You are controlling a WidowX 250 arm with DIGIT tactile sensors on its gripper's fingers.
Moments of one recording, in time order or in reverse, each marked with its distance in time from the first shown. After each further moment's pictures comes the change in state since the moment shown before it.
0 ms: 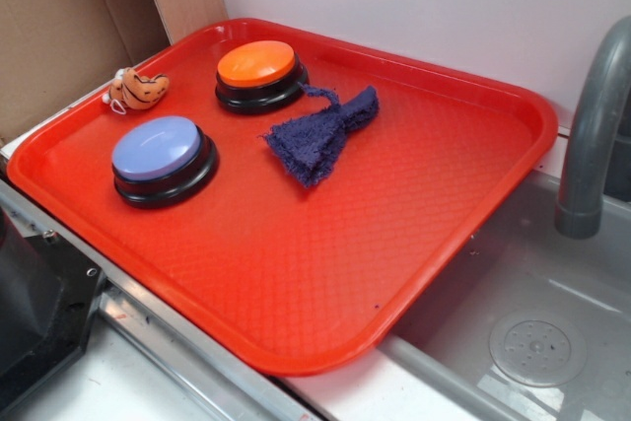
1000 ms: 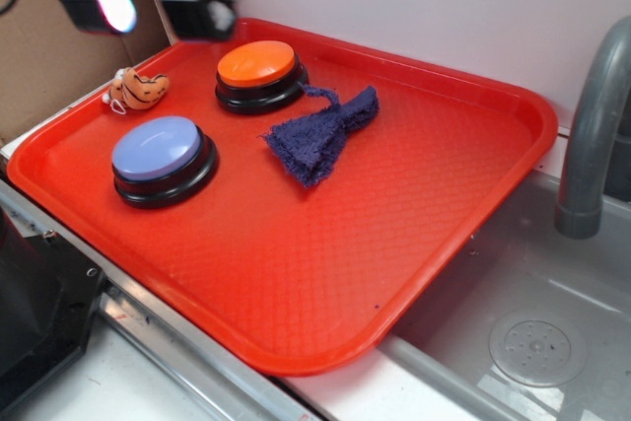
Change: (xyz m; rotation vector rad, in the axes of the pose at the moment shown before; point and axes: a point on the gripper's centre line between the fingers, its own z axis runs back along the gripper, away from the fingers) arm 0.061 -0.018 -0.106 0.041 -0.028 0.461
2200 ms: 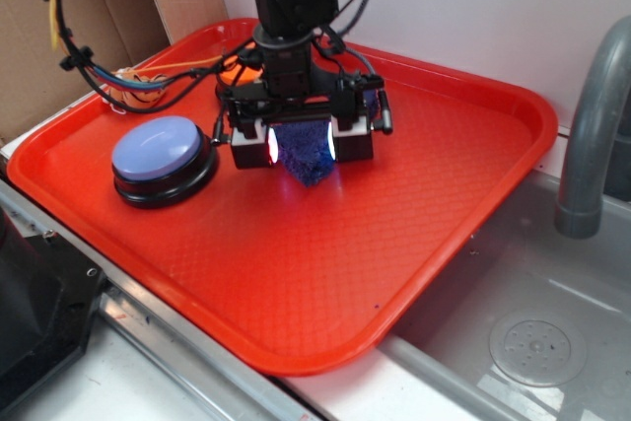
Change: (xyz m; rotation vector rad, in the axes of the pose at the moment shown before) arm 0.036 -0.027 -0.133 0.111 0.041 0.337
